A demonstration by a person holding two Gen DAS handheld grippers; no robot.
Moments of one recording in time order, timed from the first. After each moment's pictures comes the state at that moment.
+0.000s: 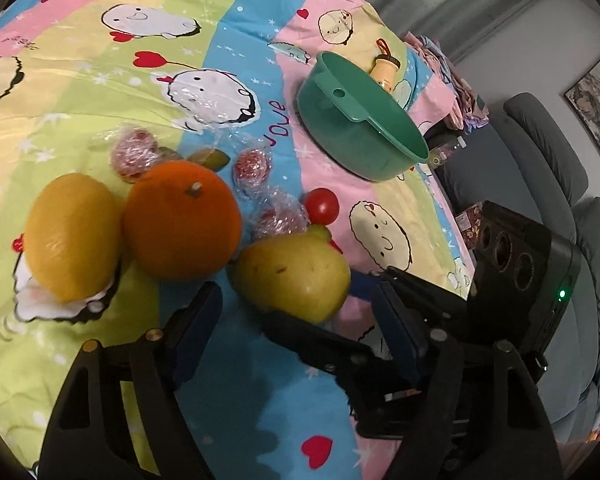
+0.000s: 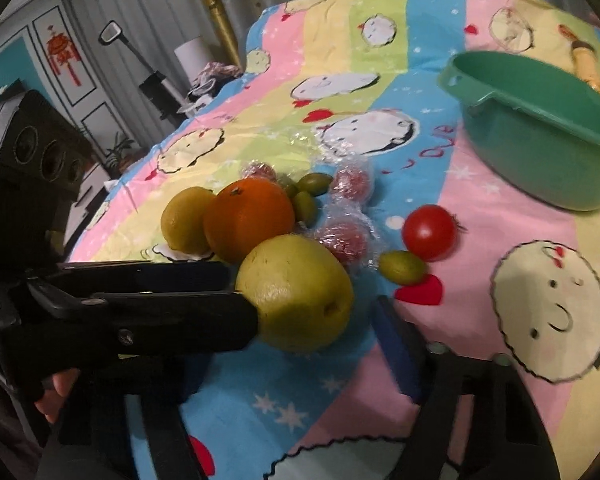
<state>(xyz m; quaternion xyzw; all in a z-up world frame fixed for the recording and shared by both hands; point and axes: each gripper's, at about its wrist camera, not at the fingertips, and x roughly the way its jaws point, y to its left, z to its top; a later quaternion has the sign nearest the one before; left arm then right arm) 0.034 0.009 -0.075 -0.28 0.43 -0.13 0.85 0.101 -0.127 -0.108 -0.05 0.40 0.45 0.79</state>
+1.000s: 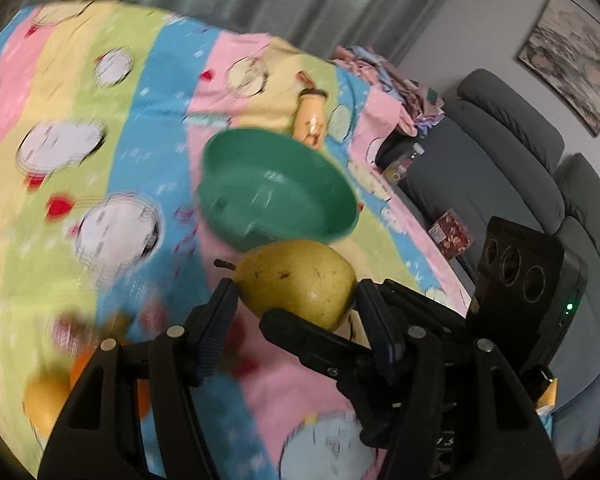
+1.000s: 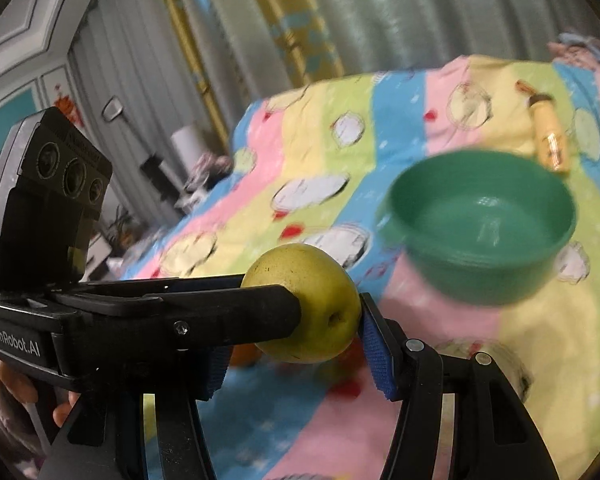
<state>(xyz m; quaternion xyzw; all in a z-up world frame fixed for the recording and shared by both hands) 0.111 -0.043 0.014 -0.18 0.36 -0.19 0.89 0.140 -0.185 -0.032 0.04 0.27 0.42 0.87</state>
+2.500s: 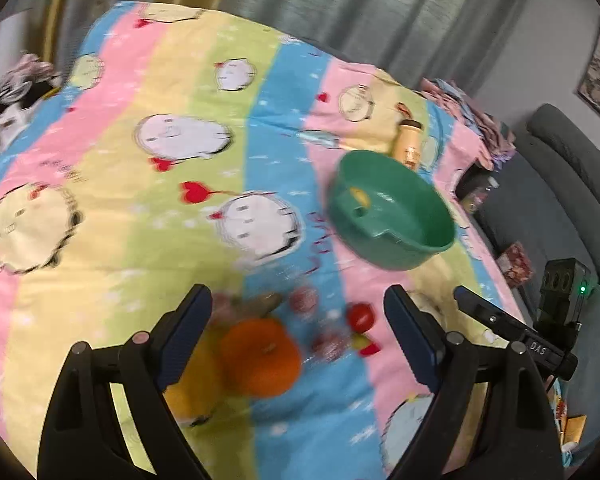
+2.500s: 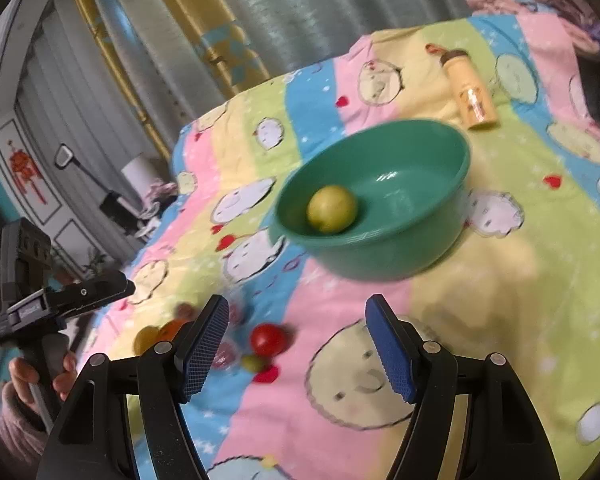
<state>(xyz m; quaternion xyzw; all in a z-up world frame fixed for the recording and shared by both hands) 0.053 0.053 -0.001 -0.20 0.36 -0.03 0.91 0.153 -0.242 -0.058 0.11 0.34 0.38 0.86</state>
